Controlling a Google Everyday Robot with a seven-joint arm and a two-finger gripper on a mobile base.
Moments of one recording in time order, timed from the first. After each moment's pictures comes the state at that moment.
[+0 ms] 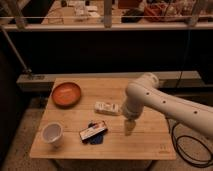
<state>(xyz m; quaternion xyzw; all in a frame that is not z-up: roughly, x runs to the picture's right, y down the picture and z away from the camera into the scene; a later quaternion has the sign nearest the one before) 0.084 0.158 0.700 -0.33 -0.08 -0.02 0.94</state>
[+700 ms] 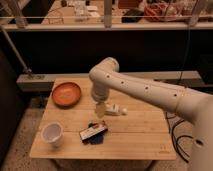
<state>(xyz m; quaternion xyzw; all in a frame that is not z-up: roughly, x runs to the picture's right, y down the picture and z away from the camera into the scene) -0.037 0.071 0.760 -0.29 -0.13 -0.11 0.94</state>
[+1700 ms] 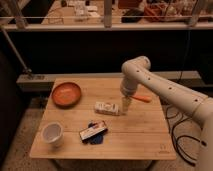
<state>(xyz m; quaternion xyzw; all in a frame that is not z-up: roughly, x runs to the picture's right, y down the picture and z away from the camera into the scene) 0.146 0.068 0.808 -0.31 -0.05 0.04 0.95</state>
